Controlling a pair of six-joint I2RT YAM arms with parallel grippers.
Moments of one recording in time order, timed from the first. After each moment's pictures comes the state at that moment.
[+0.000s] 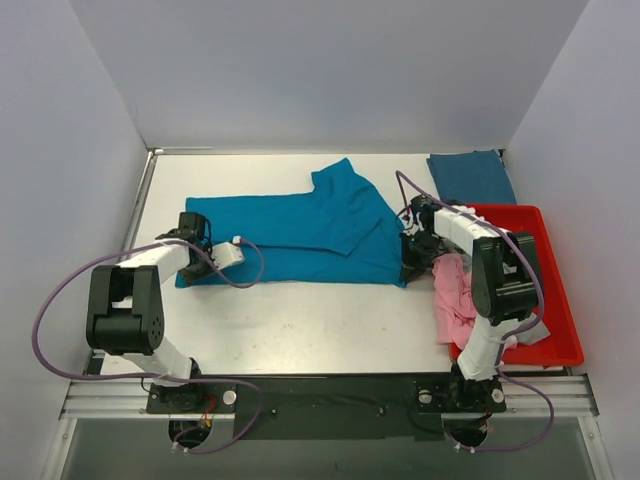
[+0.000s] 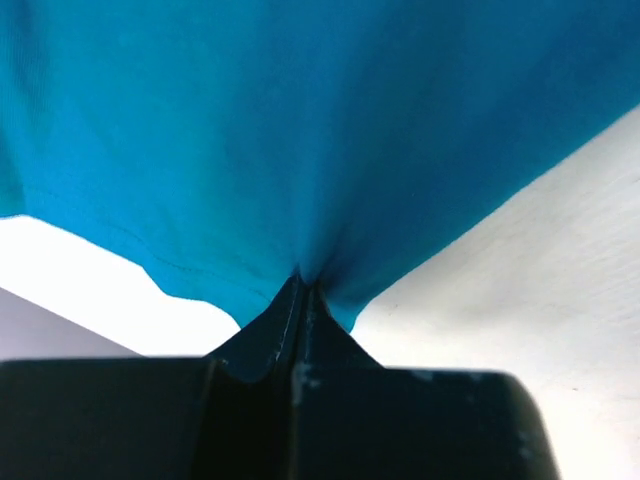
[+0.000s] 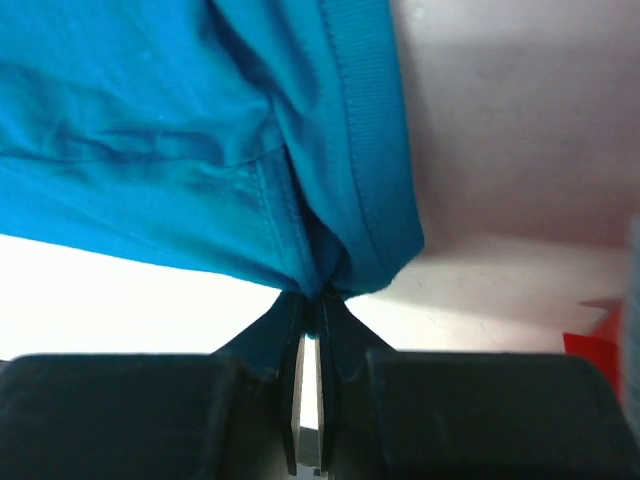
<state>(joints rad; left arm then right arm) -0.03 1.61 0.87 -0.53 -0.11 1.09 0.20 1.84 1.17 -0.82 -0.18 0.24</state>
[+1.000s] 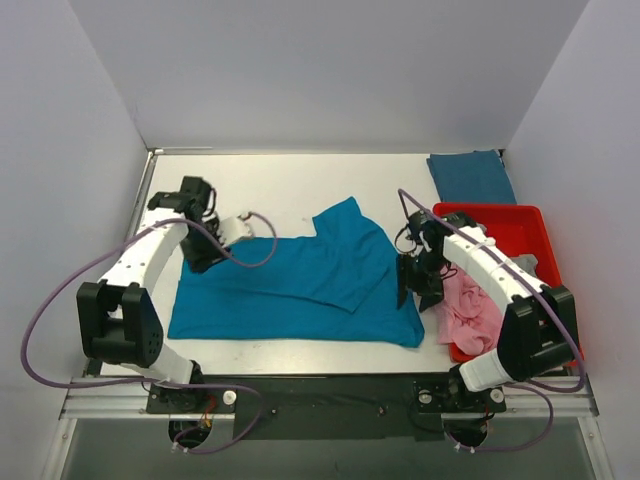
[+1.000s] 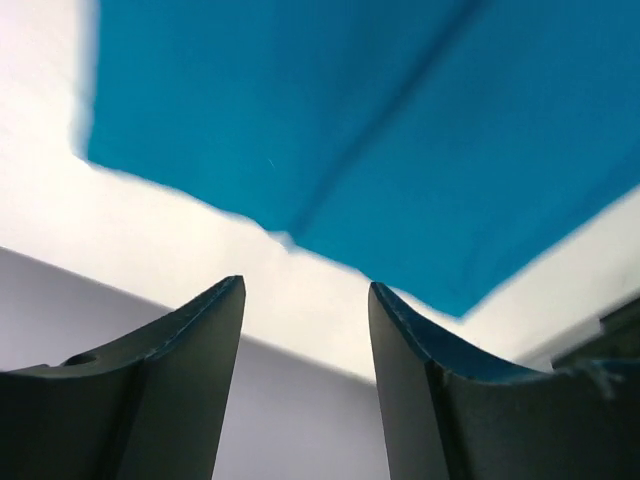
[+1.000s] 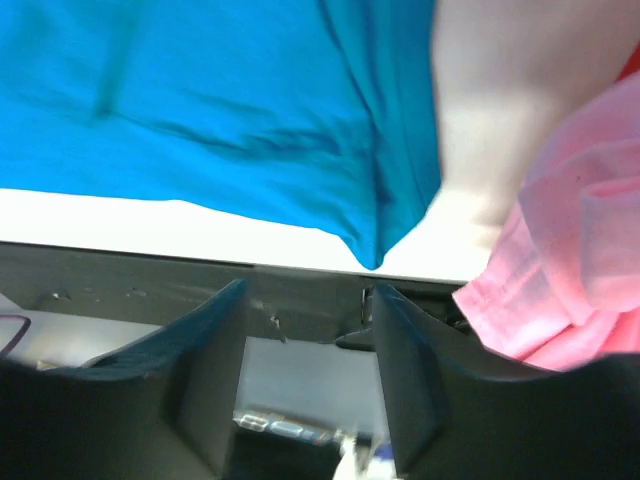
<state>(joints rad) -0.08 1.53 1.20 -1.13 -0.03 1.04 0.33 1.48 1.00 -1.17 -0.15 0.40</state>
